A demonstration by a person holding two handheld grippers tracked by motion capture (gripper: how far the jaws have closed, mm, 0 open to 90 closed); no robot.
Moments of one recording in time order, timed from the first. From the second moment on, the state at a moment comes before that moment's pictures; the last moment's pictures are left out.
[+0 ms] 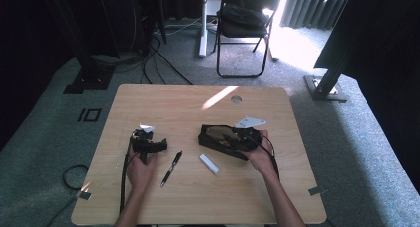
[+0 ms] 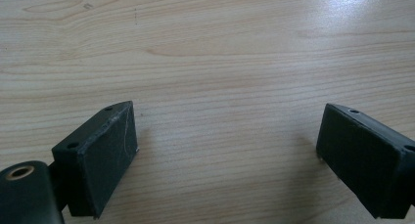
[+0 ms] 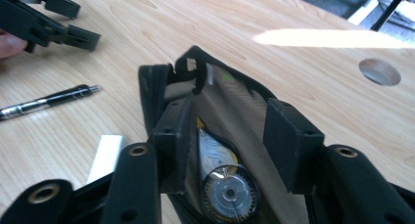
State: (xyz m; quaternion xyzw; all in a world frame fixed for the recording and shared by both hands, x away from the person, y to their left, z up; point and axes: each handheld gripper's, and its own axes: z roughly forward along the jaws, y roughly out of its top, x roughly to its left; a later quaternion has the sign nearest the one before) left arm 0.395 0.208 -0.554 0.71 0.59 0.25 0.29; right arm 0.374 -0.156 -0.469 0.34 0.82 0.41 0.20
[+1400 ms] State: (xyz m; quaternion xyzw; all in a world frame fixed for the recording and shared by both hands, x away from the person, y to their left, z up) left arm 0.395 0.208 -0.554 0.71 0.59 0.25 0.29; right arm 0.350 -0.114 -0.474 0.31 0.83 0.43 0.19
